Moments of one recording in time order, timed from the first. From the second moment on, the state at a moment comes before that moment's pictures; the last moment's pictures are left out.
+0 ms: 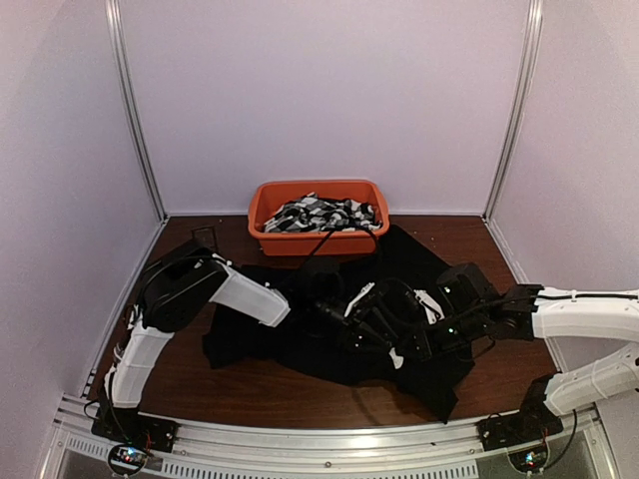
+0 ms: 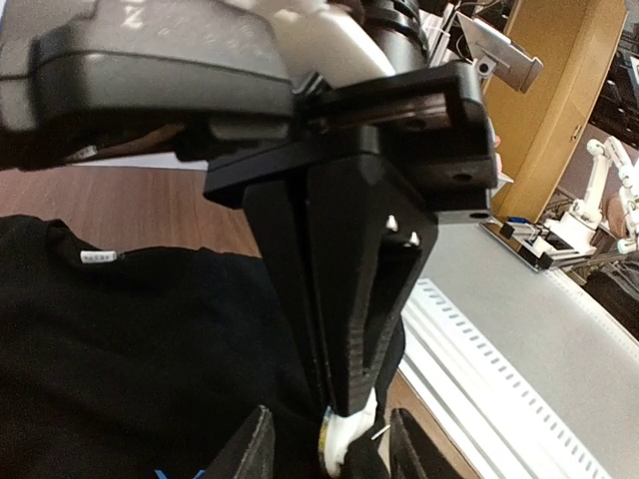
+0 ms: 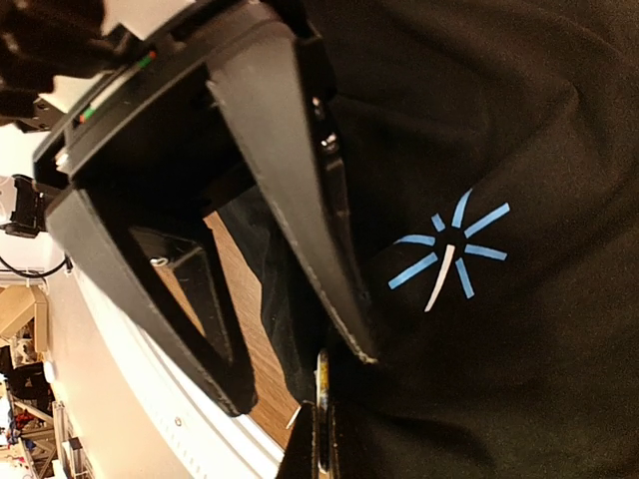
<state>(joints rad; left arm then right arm) -0.96 2.34 1.38 0.72 1.19 -0.09 0.82 1.16 0.62 -0.33 -0.33 0.58</state>
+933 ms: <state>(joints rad) -0.97 2.34 1.40 0.52 1.20 0.07 0.74 1.16 0.61 -0.33 -0.52 0.63</state>
